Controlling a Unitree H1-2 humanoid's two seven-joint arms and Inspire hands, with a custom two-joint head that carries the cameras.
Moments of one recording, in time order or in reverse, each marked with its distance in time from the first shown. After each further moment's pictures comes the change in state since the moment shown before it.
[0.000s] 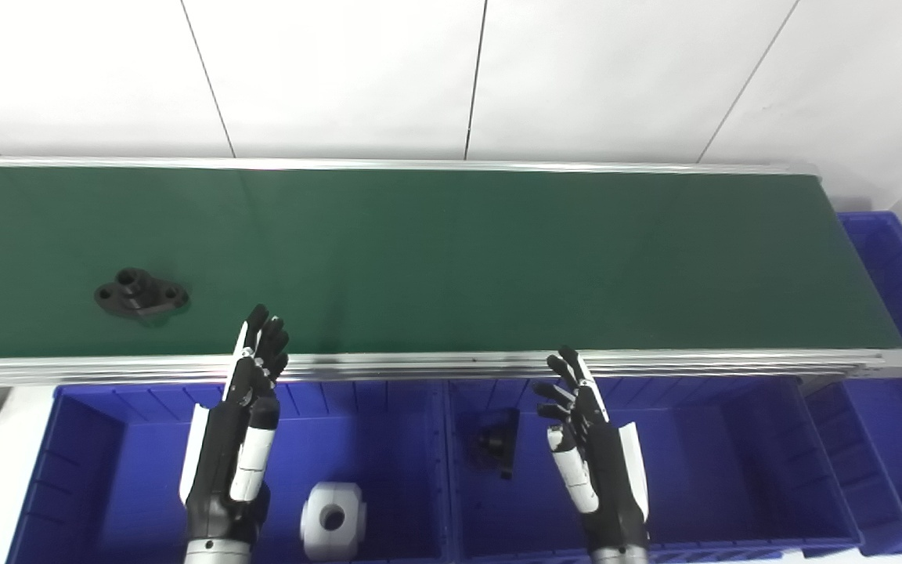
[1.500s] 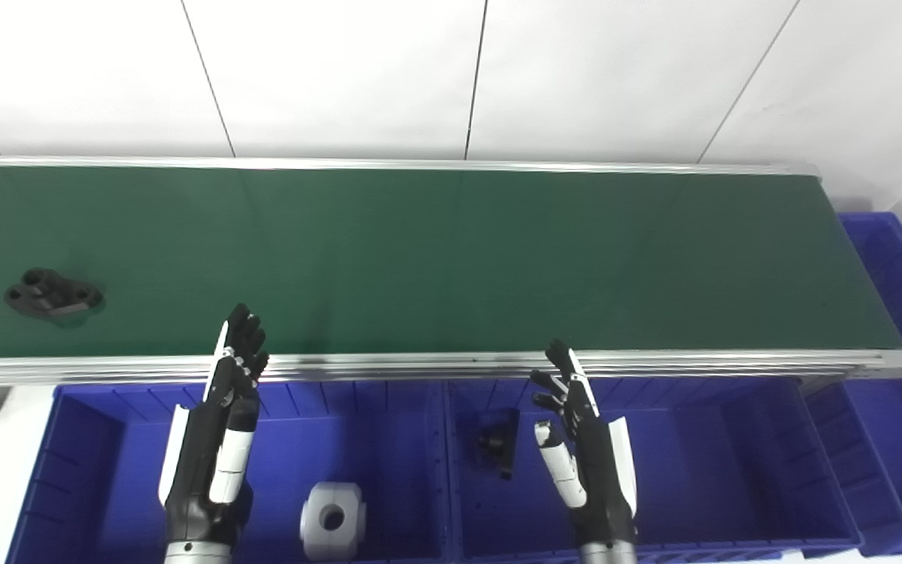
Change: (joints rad) left arm -0.001 0.021 0.036 -0.015 -0.044 0.000 -0.025; right arm -0.015 0.013 0.029 0.007 -0.030 0.000 -0.042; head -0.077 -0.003
